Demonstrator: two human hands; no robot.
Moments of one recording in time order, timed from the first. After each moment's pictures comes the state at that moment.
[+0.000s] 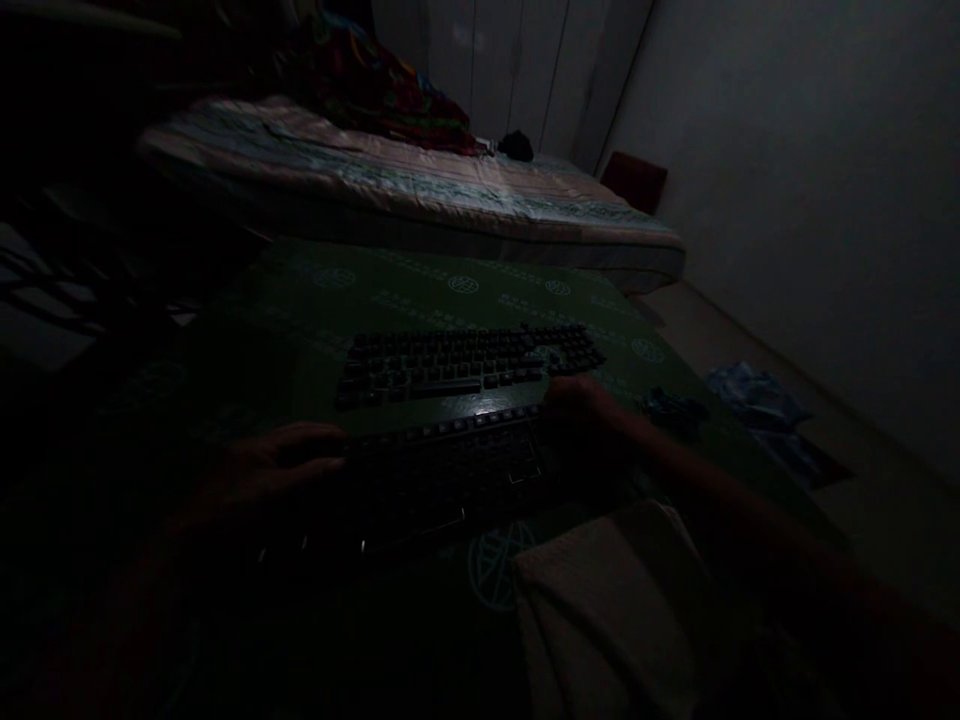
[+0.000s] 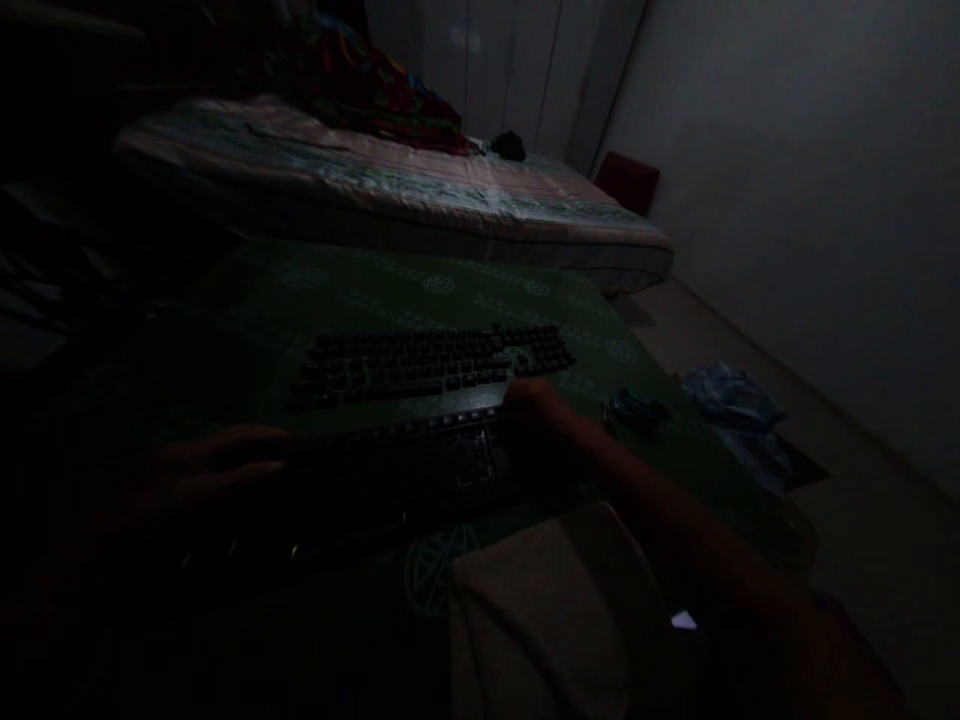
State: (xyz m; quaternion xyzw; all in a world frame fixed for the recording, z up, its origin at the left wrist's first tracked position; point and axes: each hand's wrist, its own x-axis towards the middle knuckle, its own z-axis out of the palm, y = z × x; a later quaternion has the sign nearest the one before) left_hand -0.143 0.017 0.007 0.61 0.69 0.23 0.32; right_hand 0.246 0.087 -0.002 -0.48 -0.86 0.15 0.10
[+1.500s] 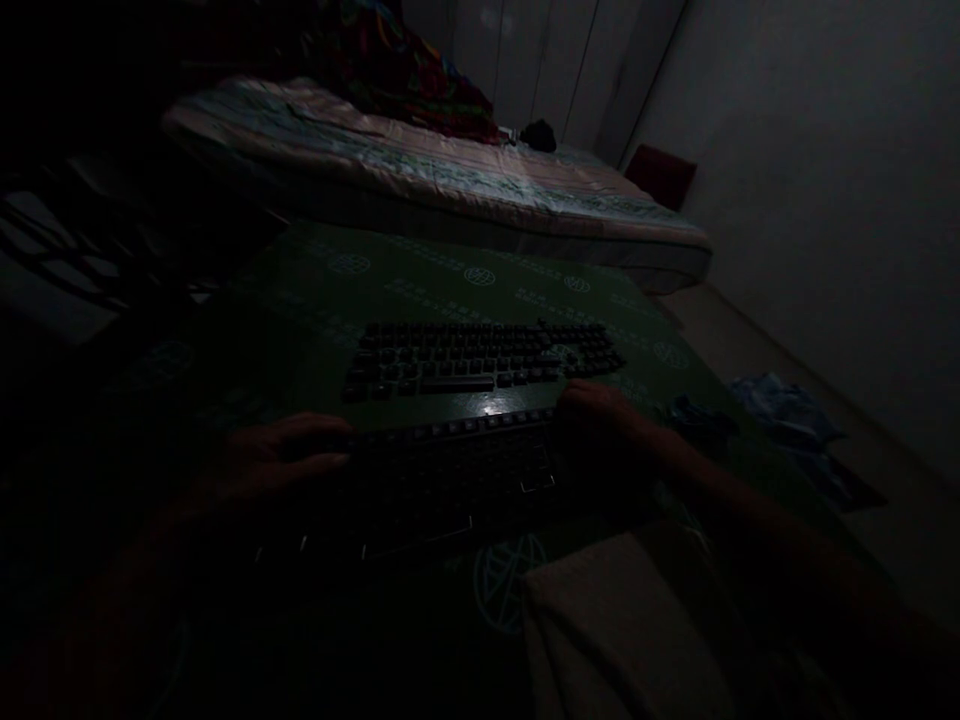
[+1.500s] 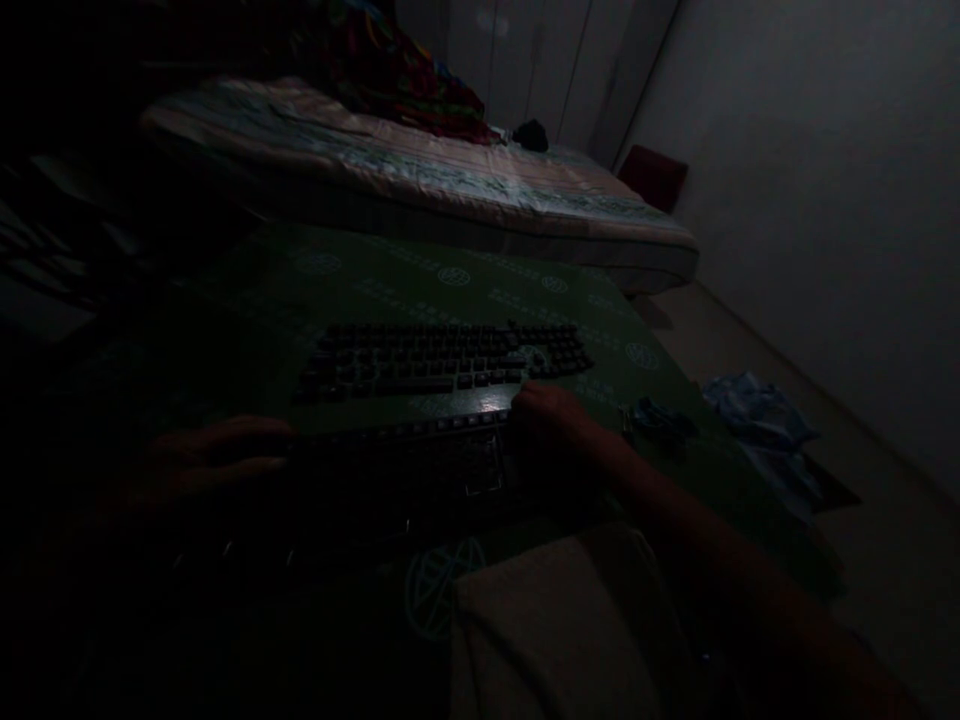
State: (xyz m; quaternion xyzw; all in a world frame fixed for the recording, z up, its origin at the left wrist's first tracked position) left_hand -0.146 0.017 0.007 0.60 0.70 0.22 0.33; right_hand 0.246 0.082 -0.001 -0.43 -0.90 0.09 0.06
